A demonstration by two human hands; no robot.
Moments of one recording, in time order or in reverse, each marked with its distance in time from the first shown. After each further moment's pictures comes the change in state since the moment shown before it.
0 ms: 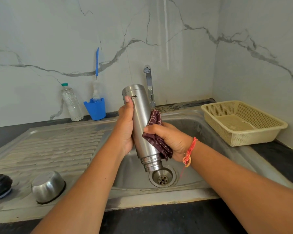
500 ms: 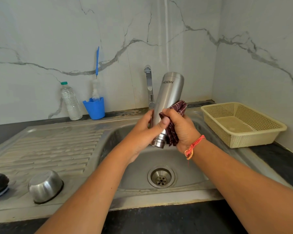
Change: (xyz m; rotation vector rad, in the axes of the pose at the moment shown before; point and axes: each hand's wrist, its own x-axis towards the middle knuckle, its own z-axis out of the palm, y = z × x) left_hand -0.015 -0.016 0.014 0.441 -0.331 0.034; right_hand 0.008 -0.012 -0.022 0.262 0.338 -0.212
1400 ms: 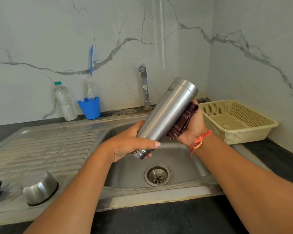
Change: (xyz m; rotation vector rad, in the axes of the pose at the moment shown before) left_hand -0.009 -0.006 -0.031 0.086 -0.242 -0.196; right_hand 0.011 -0.021 -0.023 0.375 -0.201 0.077
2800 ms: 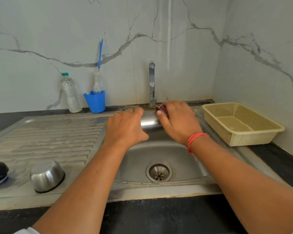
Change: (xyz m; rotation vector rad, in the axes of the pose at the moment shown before) left_hand 0.002 0.006 -0.008 1.243 0.711 0.116; right_hand 0.009 0.025 0.010 -2.177 0.124 -0.663
